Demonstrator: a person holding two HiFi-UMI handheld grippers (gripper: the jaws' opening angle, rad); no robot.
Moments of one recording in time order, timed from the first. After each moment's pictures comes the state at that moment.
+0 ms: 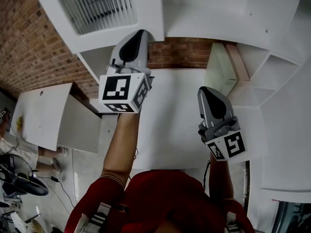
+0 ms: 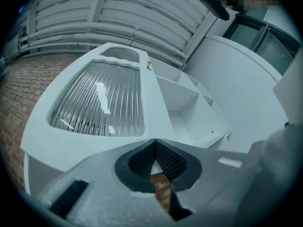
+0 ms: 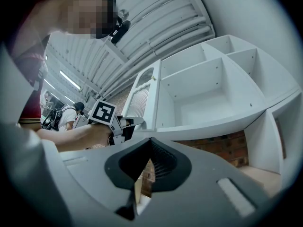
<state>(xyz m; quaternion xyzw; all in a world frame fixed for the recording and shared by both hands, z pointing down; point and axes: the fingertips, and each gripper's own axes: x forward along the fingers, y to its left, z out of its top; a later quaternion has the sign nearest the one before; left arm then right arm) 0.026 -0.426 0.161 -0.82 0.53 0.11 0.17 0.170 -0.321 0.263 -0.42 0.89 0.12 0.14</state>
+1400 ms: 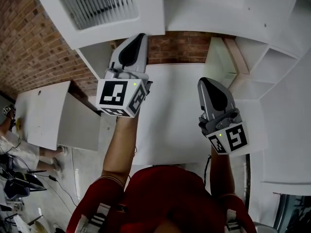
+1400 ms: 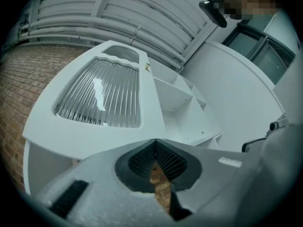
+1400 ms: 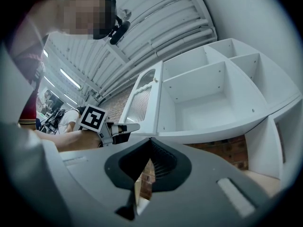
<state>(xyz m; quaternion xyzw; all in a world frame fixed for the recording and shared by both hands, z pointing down) 0.023 -0.406 0.178 -0.85 0.49 0.12 0.15 0.161 -0.316 0.249 -0.43 0.88 0.13 0.14</state>
